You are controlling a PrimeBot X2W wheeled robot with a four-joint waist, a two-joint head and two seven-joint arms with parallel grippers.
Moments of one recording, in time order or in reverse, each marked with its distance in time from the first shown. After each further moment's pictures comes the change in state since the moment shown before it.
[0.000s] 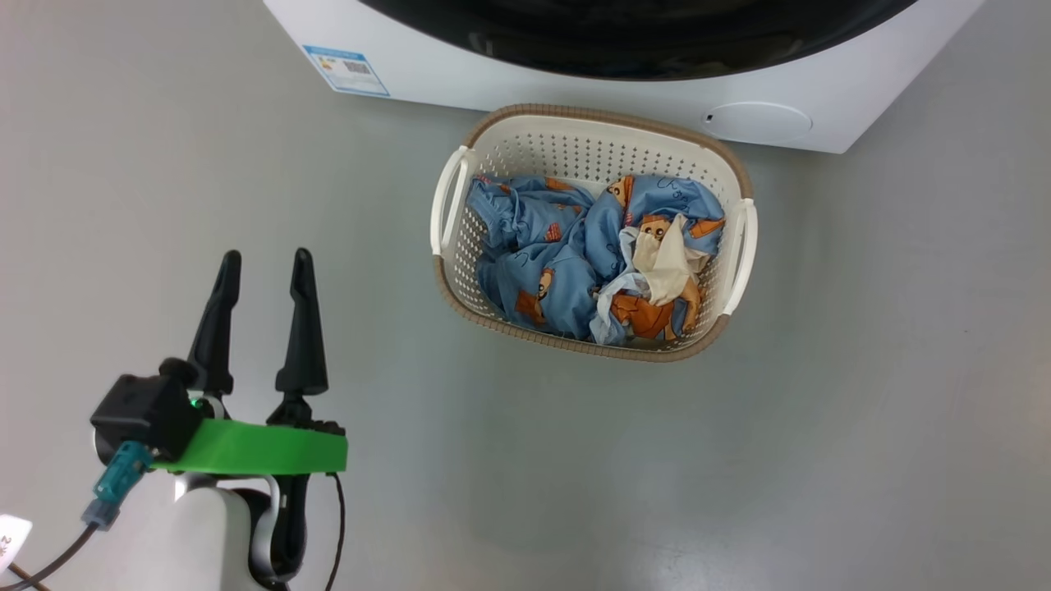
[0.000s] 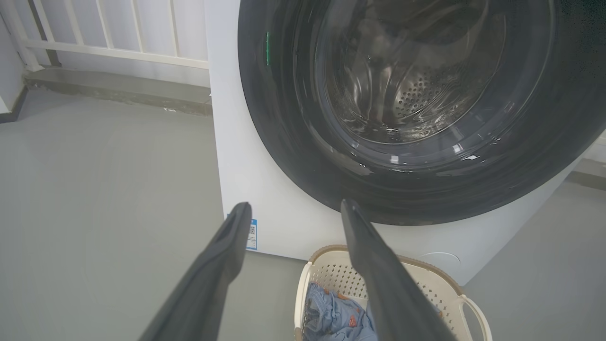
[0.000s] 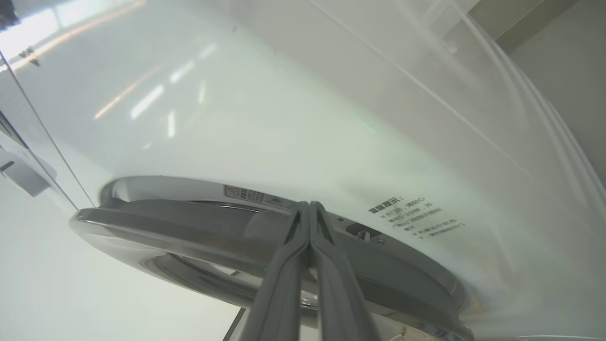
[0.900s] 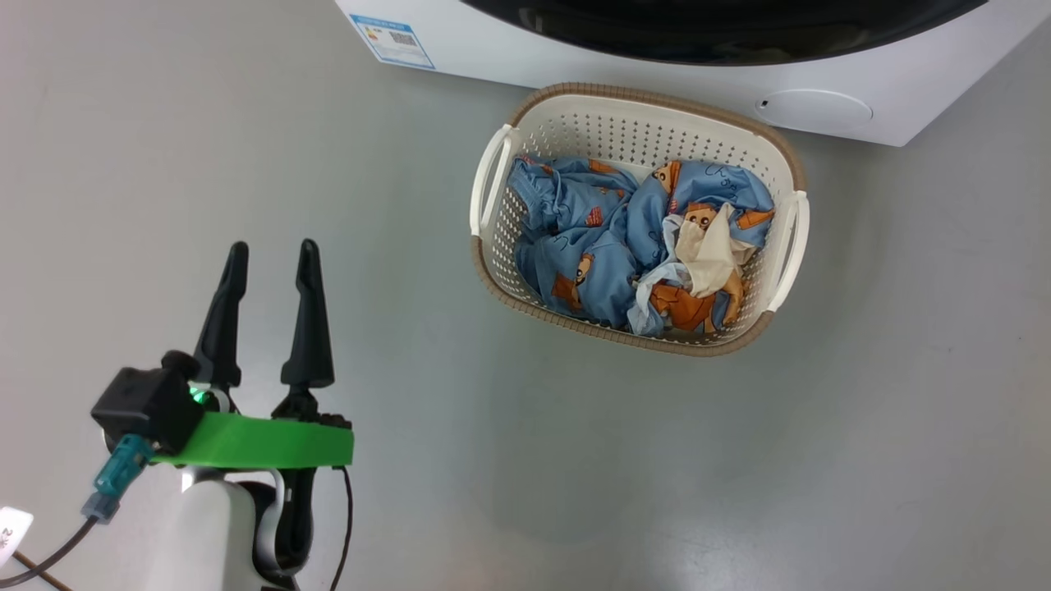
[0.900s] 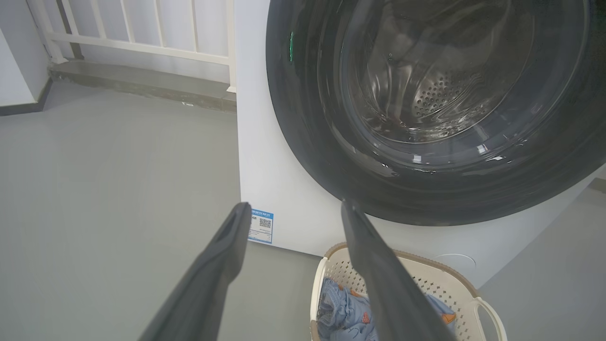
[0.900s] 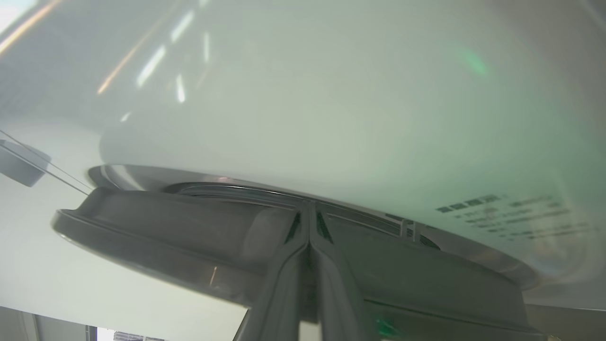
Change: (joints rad) left arm -0.014 -0.002 -0.017 -0.003 -0.037 0.002 0.000; right arm -0.151 -0.015 0.020 0.113 0.079 0.000 0.236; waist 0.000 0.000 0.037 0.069
